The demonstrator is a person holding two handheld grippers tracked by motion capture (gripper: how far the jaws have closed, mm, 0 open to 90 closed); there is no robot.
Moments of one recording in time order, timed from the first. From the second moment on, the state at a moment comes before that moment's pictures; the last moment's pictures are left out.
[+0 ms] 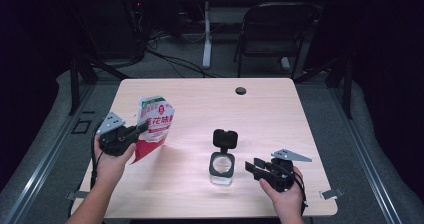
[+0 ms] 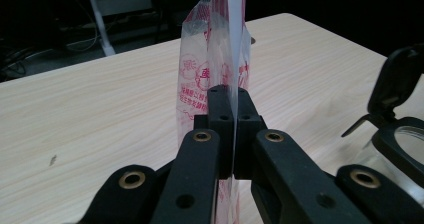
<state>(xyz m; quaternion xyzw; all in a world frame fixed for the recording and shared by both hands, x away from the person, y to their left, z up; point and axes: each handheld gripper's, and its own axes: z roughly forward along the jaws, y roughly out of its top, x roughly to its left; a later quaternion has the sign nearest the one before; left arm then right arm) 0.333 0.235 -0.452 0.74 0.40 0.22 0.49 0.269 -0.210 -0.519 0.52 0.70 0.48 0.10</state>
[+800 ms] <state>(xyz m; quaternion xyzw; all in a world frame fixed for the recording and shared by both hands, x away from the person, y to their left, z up) 0.313 0.161 -0.463 0.79 0.32 0.15 0.51 0.270 -0.212 -0.521 0.52 0.70 0.48 0.10</state>
